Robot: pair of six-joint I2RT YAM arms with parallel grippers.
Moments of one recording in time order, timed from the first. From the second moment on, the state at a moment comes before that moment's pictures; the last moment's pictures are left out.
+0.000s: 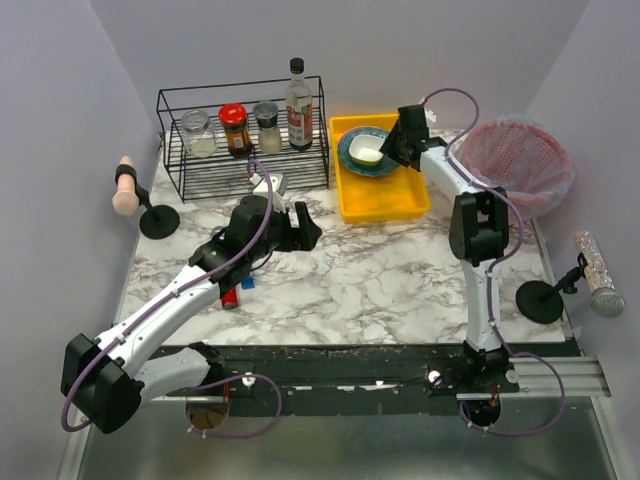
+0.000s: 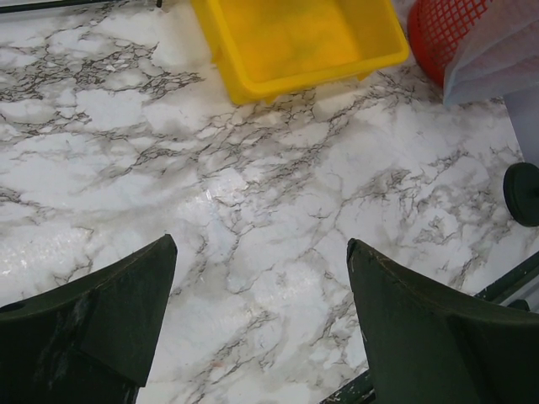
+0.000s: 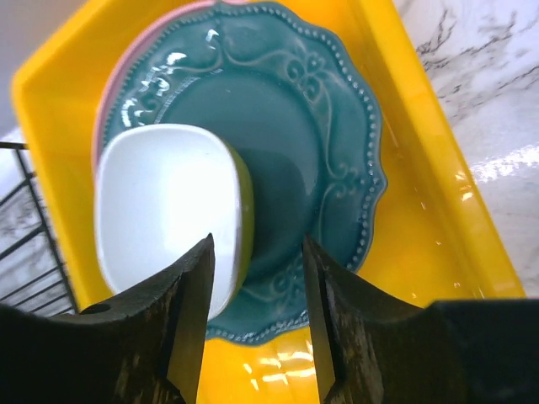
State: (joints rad) left arm -0.63 1.08 0.87 -0.23 -0.01 -0.52; right arm 0.25 2.36 2.04 -0.36 0.16 0.65
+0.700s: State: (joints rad) left arm -0.56 1.08 0.89 -0.27 -0.13 -0.48; right arm 0.29 1.35 1.09 -0.07 -0.11 0.63
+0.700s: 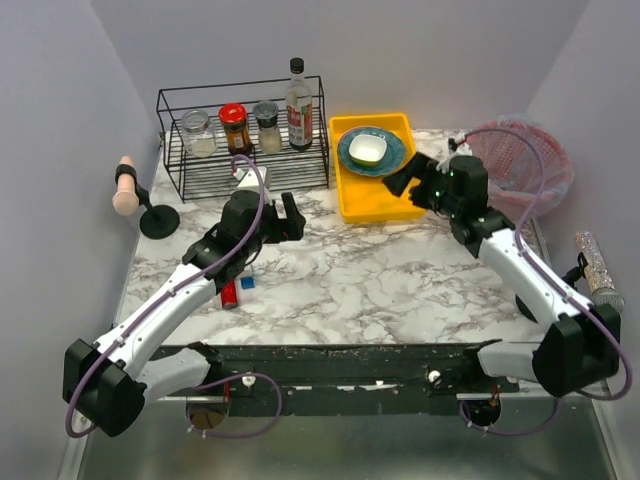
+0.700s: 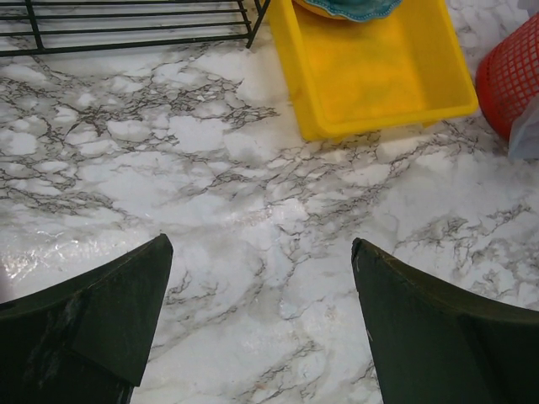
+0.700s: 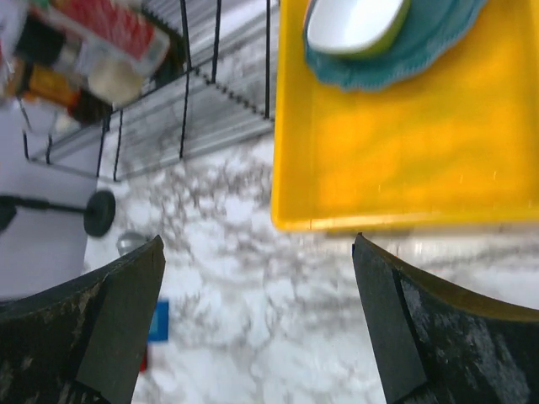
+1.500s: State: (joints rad) left arm -0.55 0.96 0.67 -0.14 -0.25 -0.56; right arm 0.36 0.56 0.23 -0.02 0.01 0.65
